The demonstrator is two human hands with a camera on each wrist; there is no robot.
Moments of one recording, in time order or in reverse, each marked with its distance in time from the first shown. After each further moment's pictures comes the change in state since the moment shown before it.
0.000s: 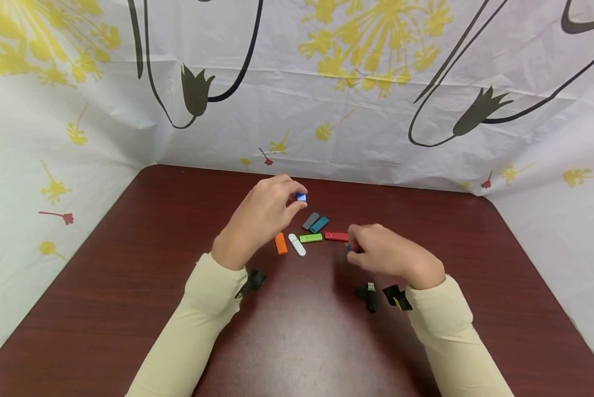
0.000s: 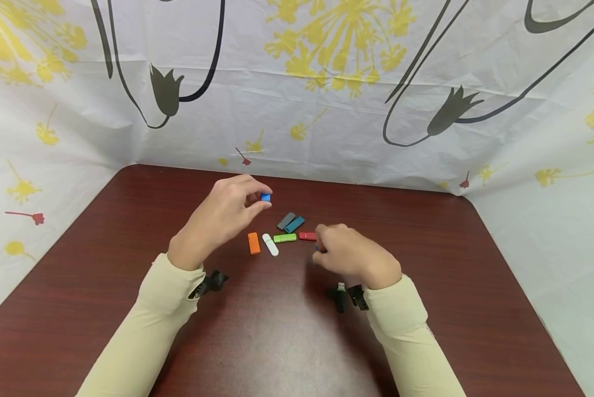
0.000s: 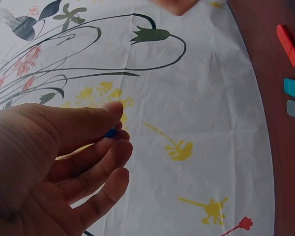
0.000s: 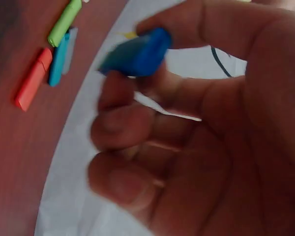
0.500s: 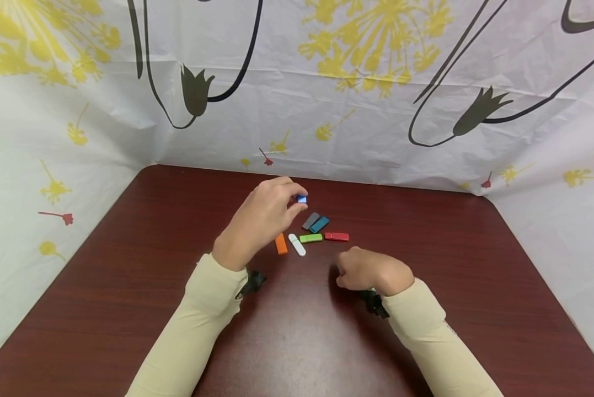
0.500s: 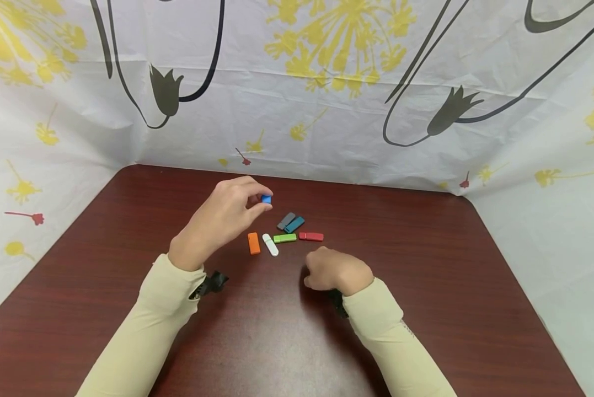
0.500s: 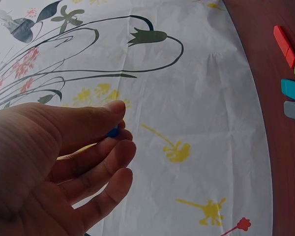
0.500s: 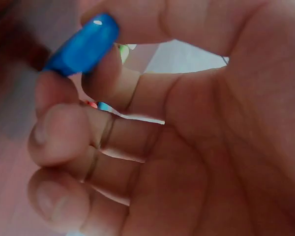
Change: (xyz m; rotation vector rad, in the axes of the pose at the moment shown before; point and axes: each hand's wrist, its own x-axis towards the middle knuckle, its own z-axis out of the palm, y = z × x) left_hand 0.000 -0.001 0.001 0.008 -0.030 -0.011; right_hand 0.015 -0.015 0.037 -0.069 -0.253 0.095
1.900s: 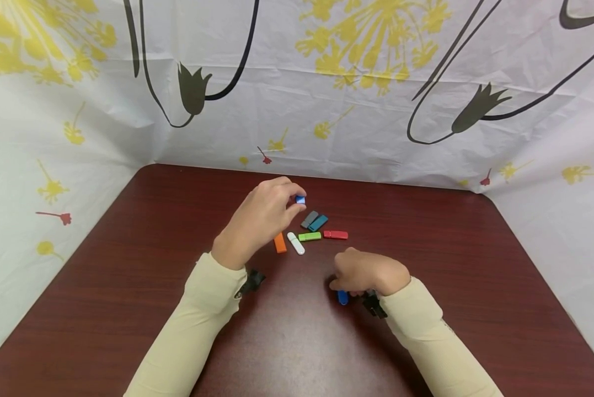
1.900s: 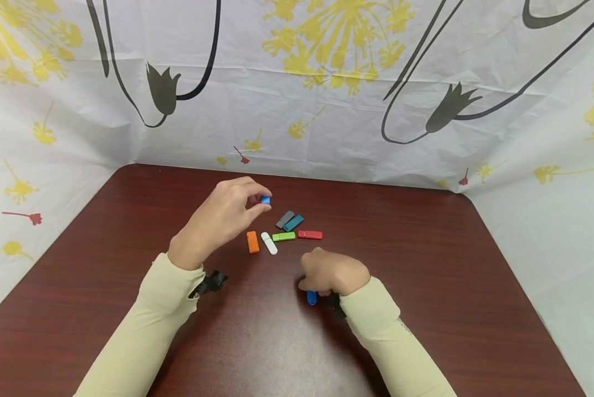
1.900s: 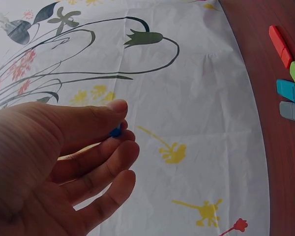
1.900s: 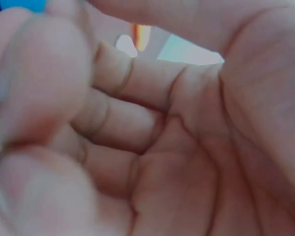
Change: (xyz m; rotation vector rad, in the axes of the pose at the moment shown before) left_hand 0.000 0.001 0.004 0.004 -0.044 -0.041; right_hand -0.002 -0.007 0.003 0.078 -0.071 0.054
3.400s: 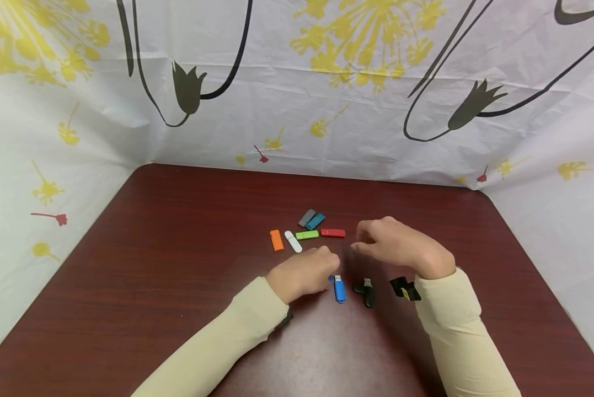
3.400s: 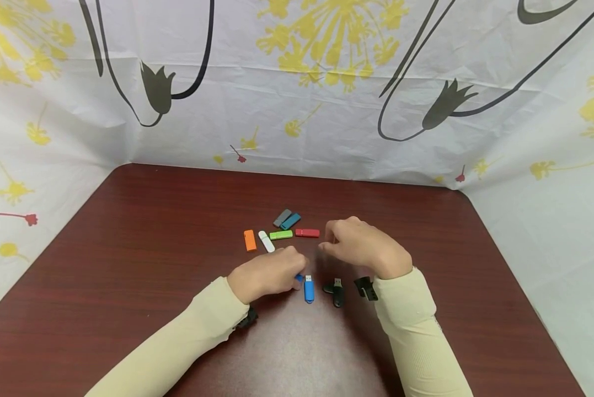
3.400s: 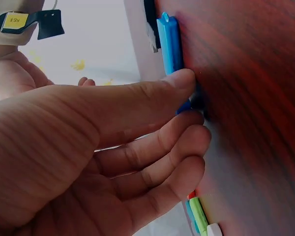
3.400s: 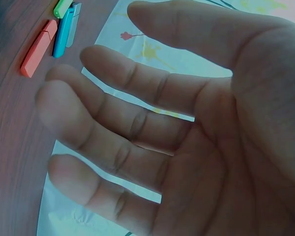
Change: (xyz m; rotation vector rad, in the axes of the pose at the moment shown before) left_hand -0.020 0.037 0.108 0.069 -0.632 0.147; right_hand -0.029 0.047 -0.044 0.029 0.280 -0.097
